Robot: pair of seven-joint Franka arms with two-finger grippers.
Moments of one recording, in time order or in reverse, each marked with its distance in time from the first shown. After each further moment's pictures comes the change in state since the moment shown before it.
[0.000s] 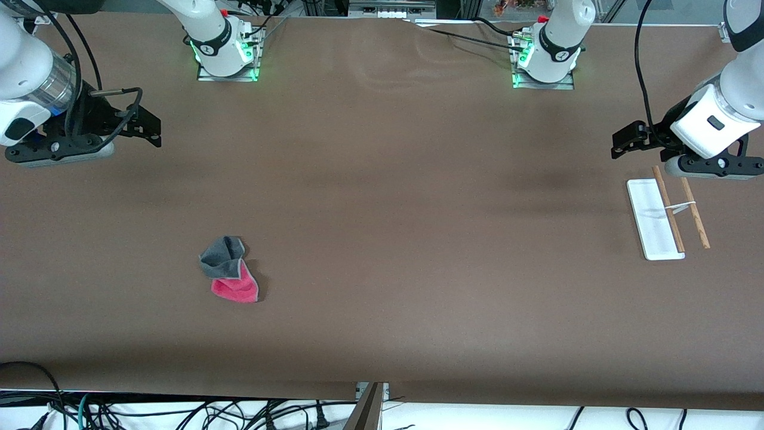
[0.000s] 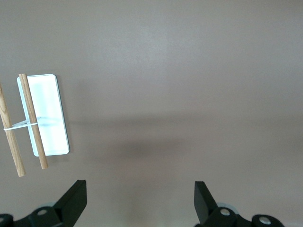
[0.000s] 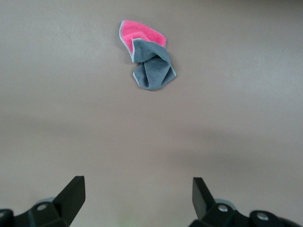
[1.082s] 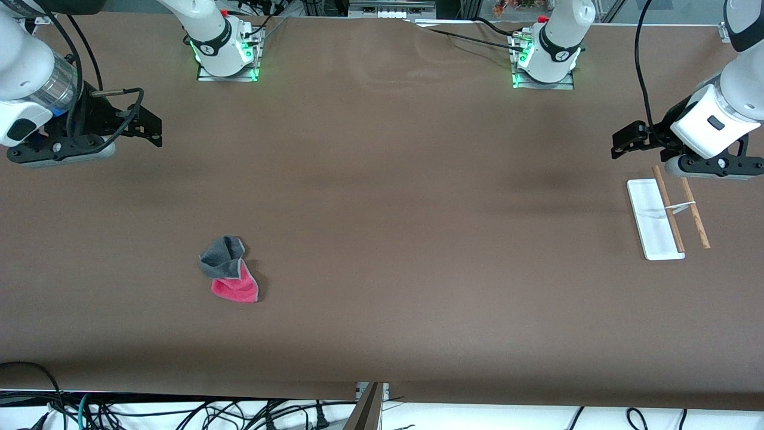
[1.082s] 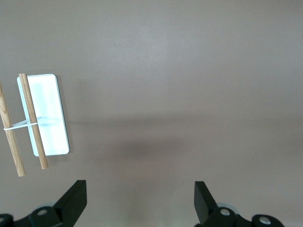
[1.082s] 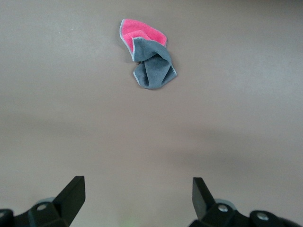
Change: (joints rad) left arm 0.000 0.000 0.000 0.000 0.000 0.000 0.000; right arm 0.001 0.001 0.000 0.000 0.000 -0.004 0.000
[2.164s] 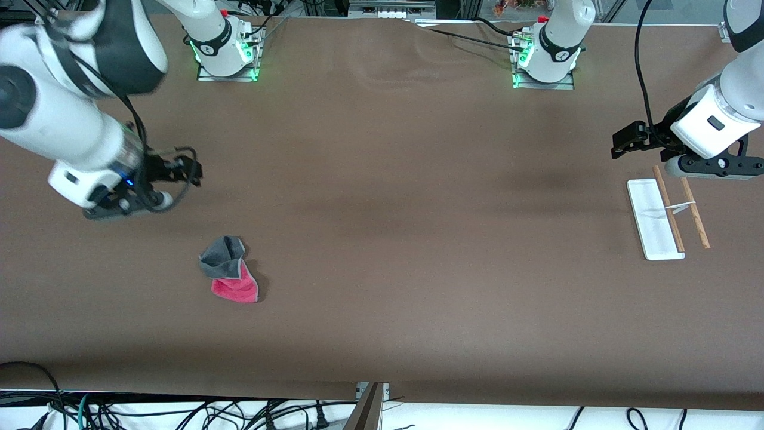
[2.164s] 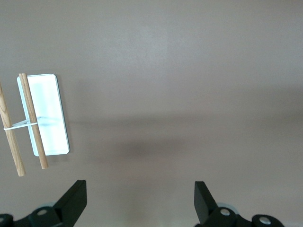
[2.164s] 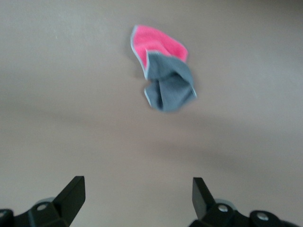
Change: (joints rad) left arm 0.000 0.001 0.000 0.000 0.000 -0.001 0.000; right arm 0.049 0.244 0.006 0.023 0.004 0.199 -0.015
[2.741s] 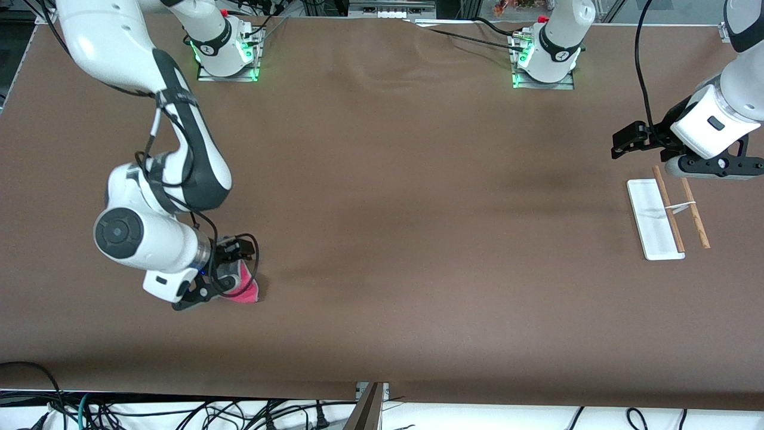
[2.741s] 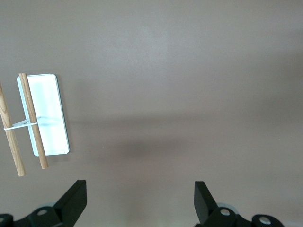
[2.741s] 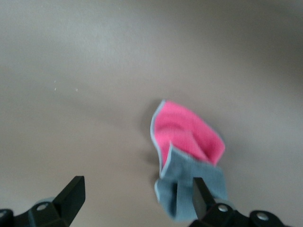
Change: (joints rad) left arm 0.000 0.000 0.000 0.000 0.000 0.000 0.000; right arm 0.018 0.494 0.019 0.415 0.033 0.146 -0.210
